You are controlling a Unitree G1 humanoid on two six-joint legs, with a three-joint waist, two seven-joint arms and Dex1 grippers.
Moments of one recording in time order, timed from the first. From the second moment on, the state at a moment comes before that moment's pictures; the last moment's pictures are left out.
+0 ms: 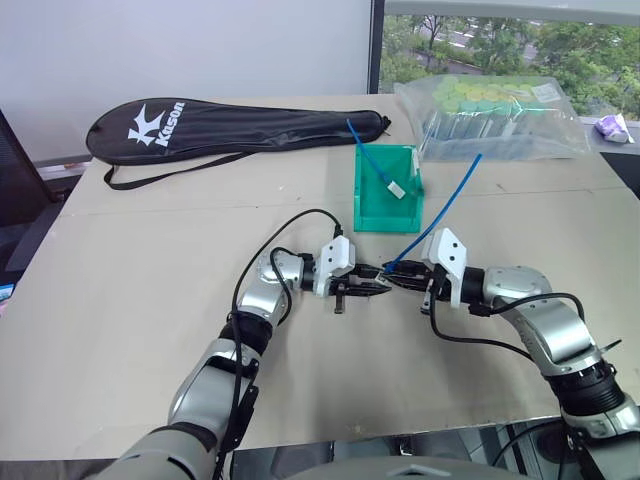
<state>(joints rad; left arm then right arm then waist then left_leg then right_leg) -0.62 0.26 -0.22 0.70 -0.17 -0.27 -1.35 -0.31 -0.51 0.24 -0.26 0.28 0.44 0.86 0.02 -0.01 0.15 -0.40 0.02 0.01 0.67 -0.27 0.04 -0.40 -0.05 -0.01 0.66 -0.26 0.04</state>
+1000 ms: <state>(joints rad) -0.56 0.26 -0.19 0.65 -0.17 -0.22 -1.29 -0.33 -0.35 0.21 -0.22 0.34 0.69 0.75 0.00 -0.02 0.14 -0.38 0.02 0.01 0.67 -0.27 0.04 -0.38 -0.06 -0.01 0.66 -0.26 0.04</state>
